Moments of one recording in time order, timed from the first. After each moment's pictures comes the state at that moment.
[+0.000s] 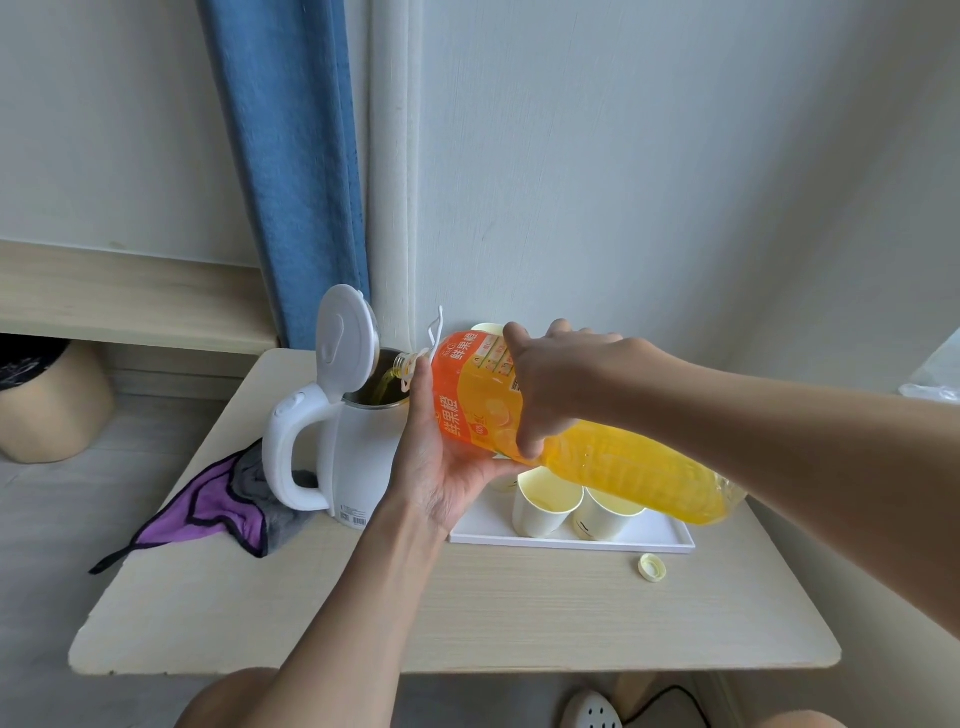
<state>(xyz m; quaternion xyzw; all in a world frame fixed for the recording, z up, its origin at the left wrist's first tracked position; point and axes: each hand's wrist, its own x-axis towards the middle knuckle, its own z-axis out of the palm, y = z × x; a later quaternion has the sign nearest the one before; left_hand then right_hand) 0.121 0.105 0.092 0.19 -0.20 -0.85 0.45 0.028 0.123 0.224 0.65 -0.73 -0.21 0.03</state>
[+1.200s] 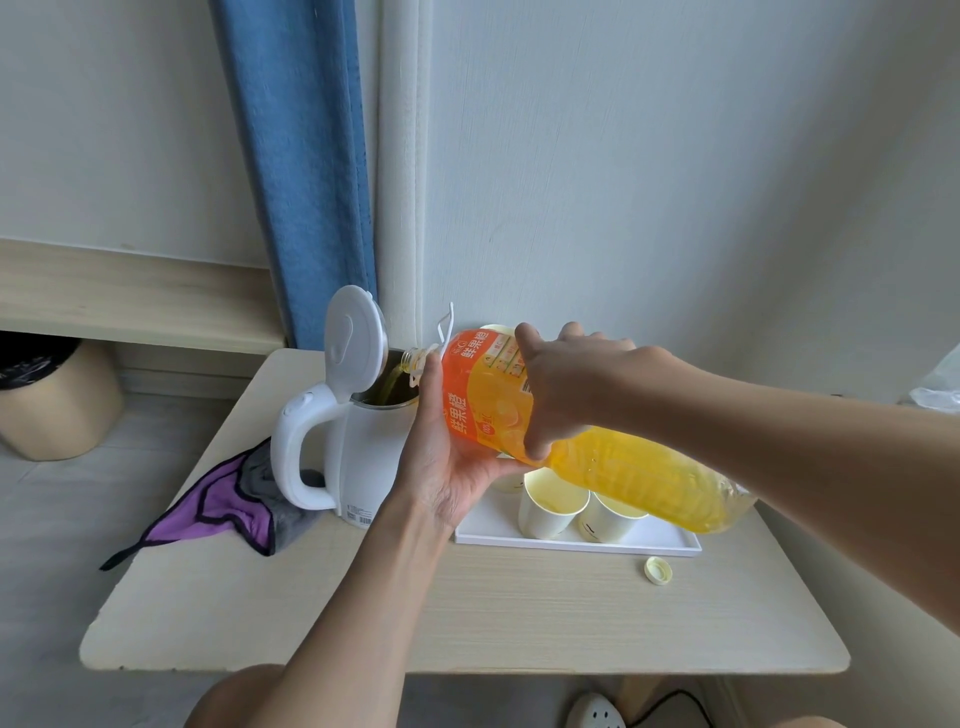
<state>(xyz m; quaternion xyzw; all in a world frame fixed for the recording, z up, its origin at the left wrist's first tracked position) 0.124 0.107 0.100 0.19 -0.22 -0.84 0.45 0.022 0.125 0.219 0.65 -0.73 -0.18 0.04</state>
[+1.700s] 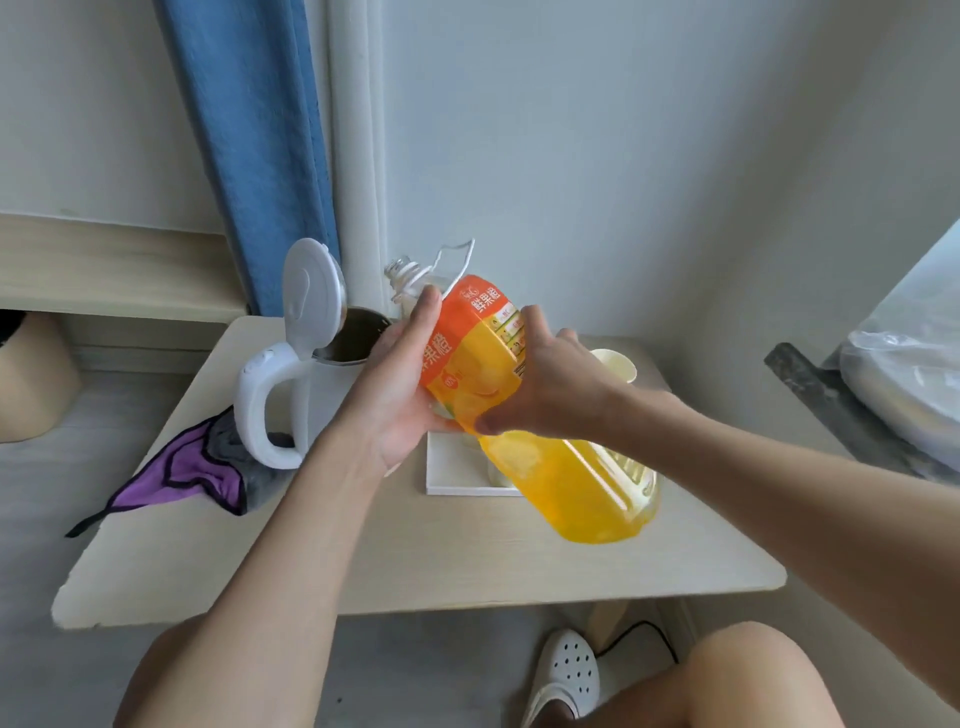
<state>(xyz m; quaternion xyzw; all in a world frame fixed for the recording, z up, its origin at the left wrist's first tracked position) 0.138 0.115 0.128 0.34 -0.40 -0.75 0.41 -0.011 0.162 0.175 0.64 -0.75 0.09 -0.12</state>
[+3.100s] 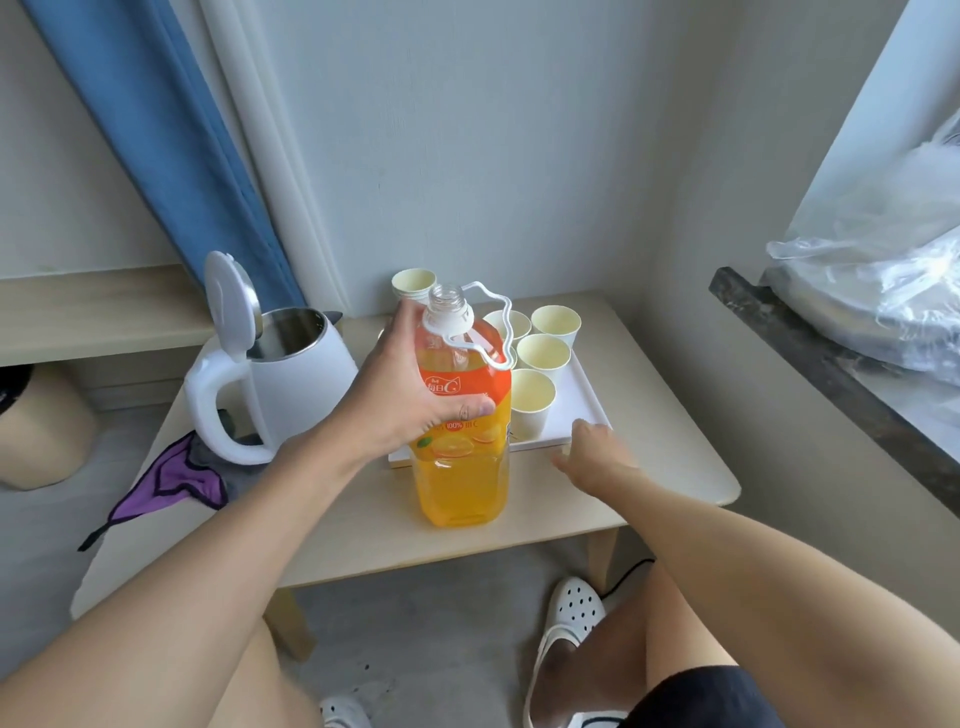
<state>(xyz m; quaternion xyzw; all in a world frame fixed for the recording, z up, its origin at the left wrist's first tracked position) 0.092 0.169 0.132 0.40 -0.77 -0.38 0.32 -0.151 0.211 -0.010 0.51 -0.84 0.07 -0.16</state>
